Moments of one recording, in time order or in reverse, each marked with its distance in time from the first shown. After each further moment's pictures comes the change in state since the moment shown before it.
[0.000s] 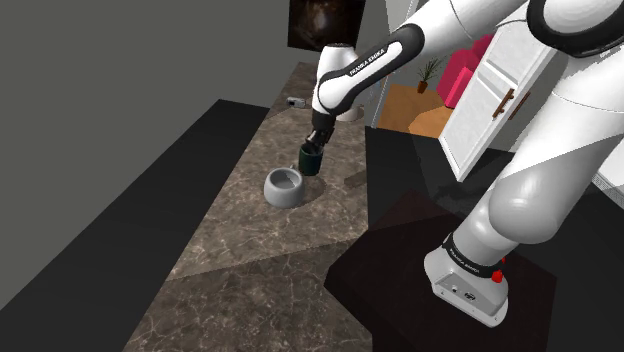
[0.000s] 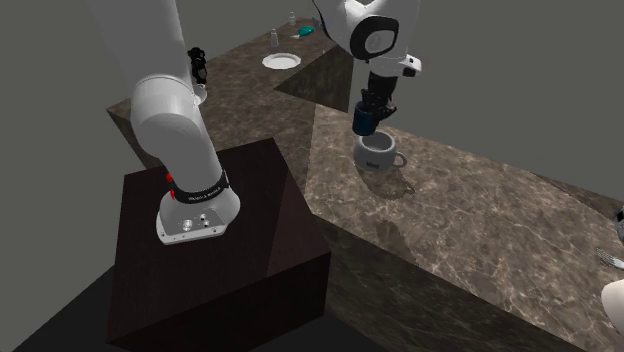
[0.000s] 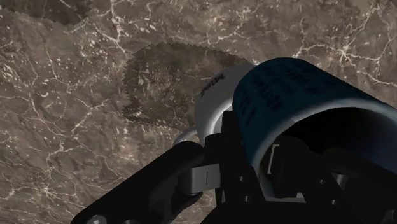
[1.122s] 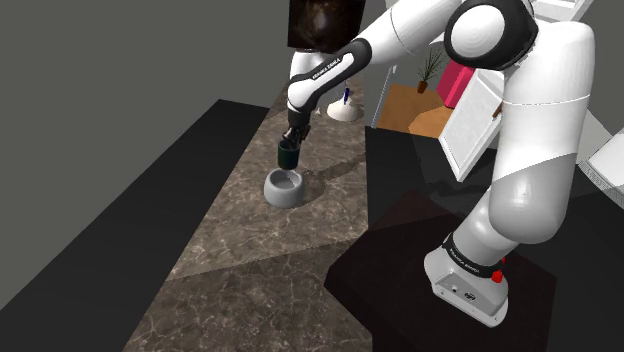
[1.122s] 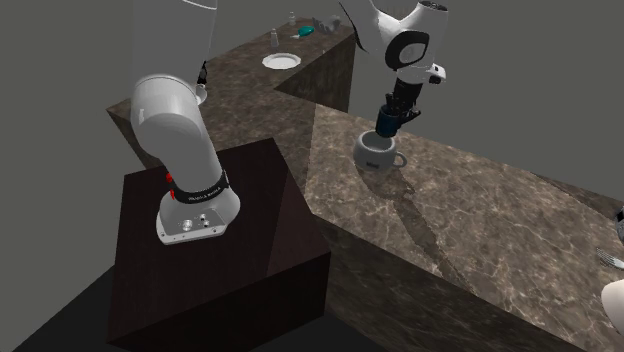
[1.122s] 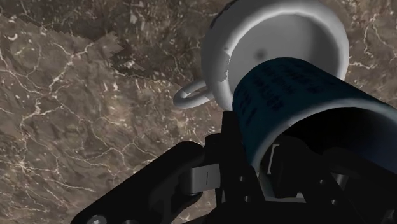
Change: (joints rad) arm 0.001 0.328 -0.003 0.376 -0.008 -0.049 0.005
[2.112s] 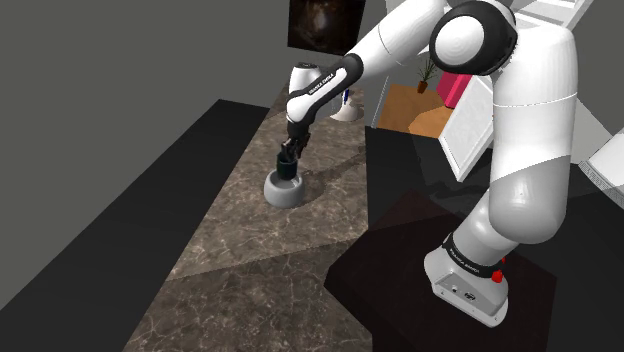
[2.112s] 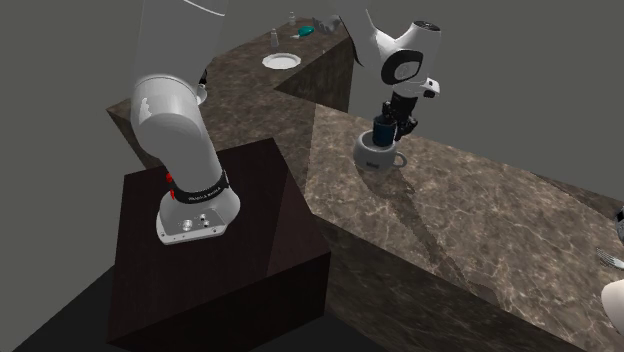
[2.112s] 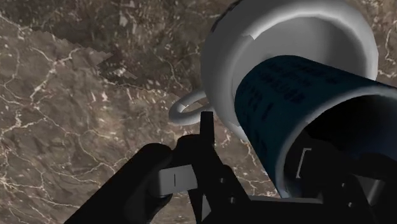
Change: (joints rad) arm 0.001 0.076 0.001 -0.004 0.002 0.081 -0.002
